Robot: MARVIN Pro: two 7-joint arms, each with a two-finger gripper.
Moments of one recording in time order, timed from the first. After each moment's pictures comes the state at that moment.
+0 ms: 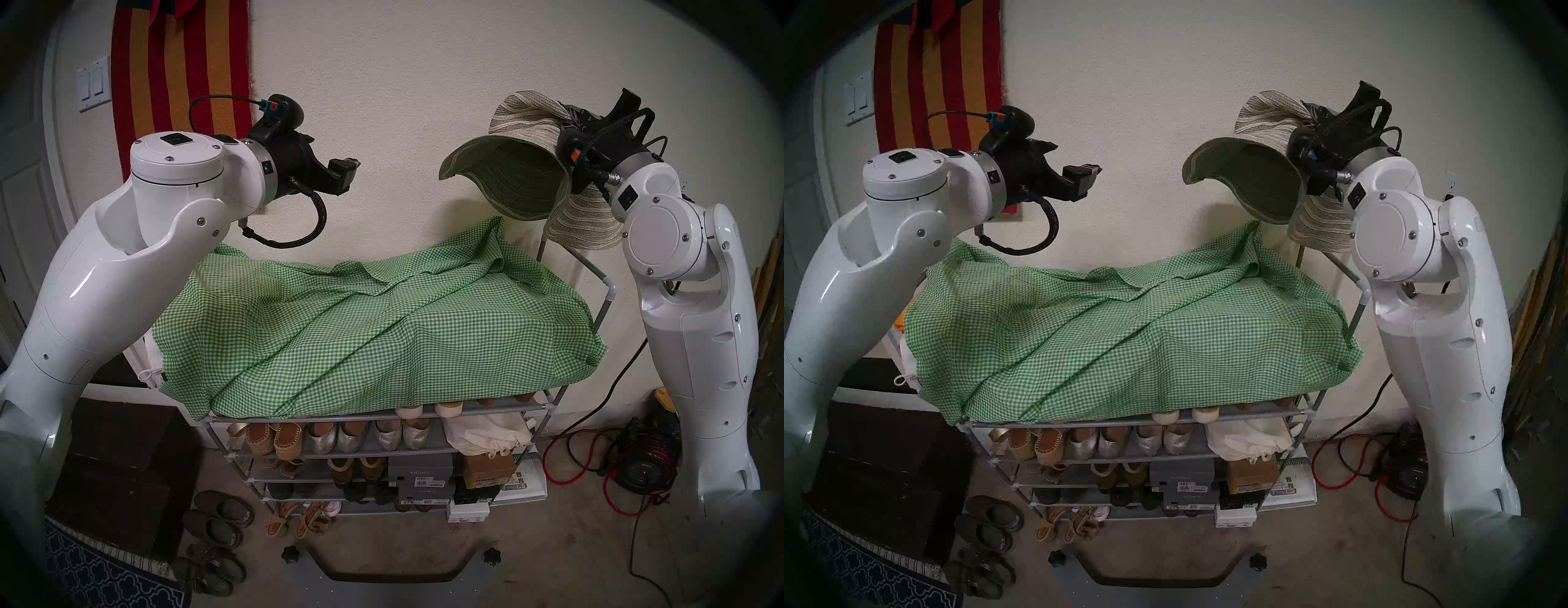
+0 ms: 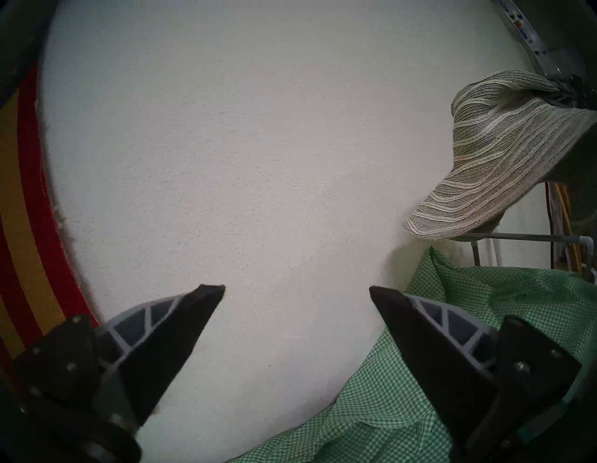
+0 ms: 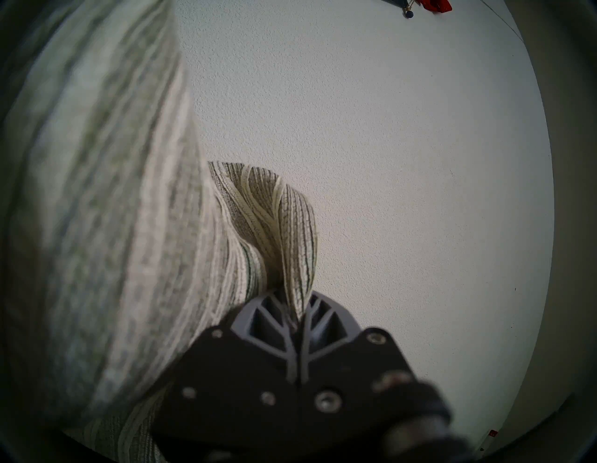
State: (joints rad) left arm 0.72 -0.71 -1.04 -2.05 -0.91 0.68 0.25; right arm -1.02 -0.96 1.47 -2.13 -0.89 0.34 0.50
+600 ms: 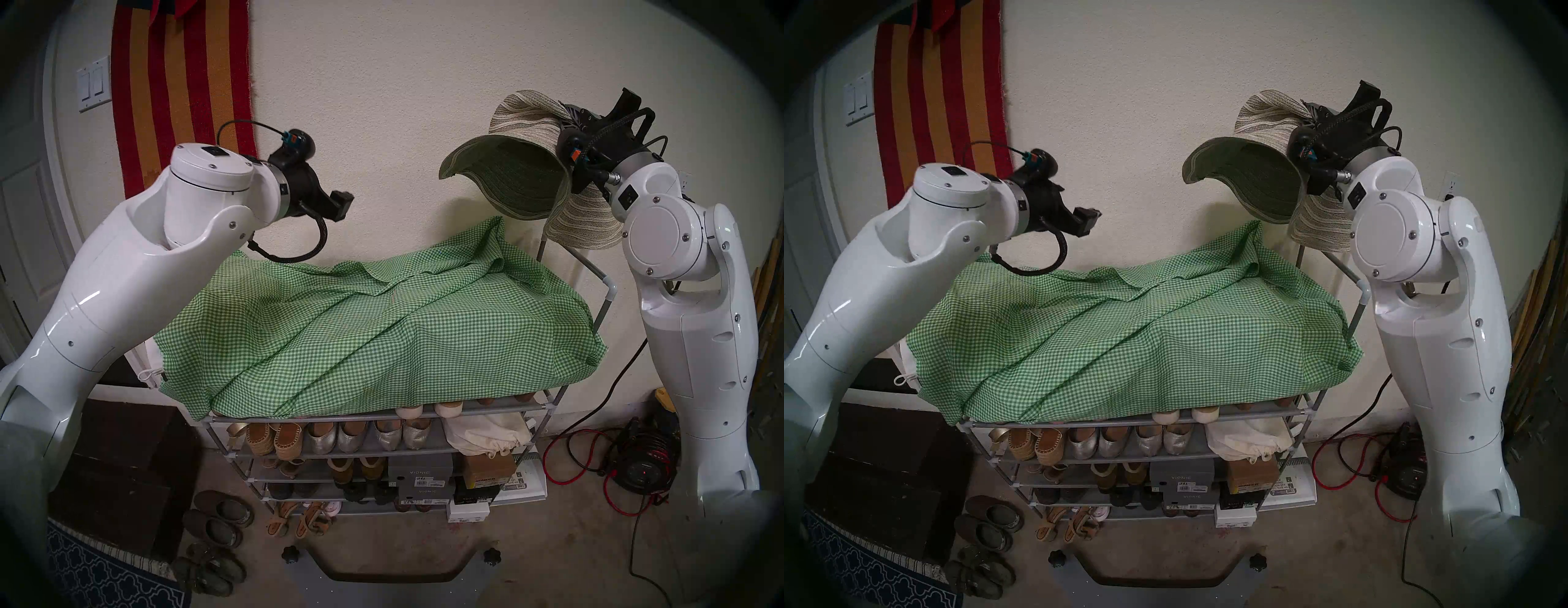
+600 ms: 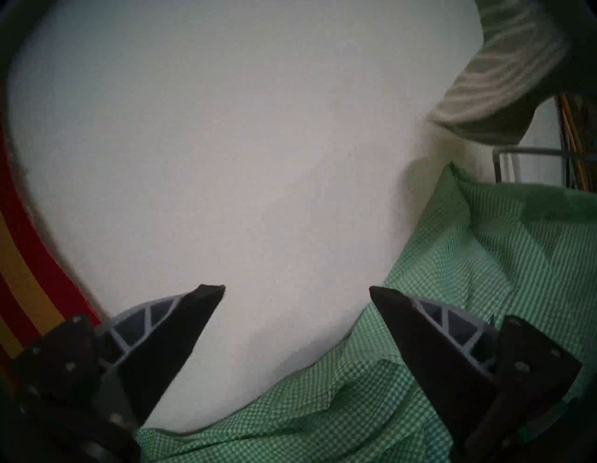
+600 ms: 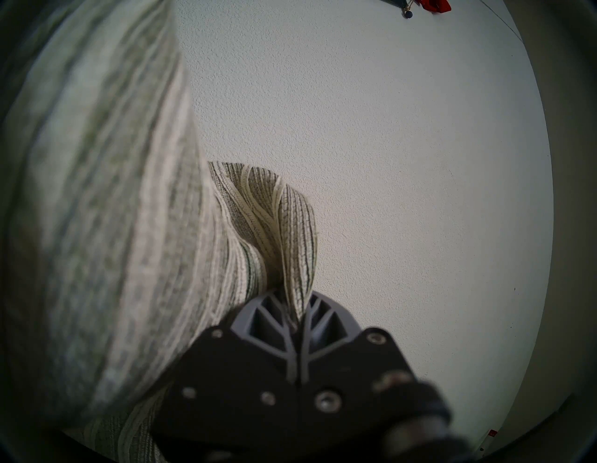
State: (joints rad) left arm 0.61 -0.76 -0.84 -1.82 -0.79 0.81 0.15; right arm -1.02 -0.97 1.47 -2.13 -0.89 0.34 0.50
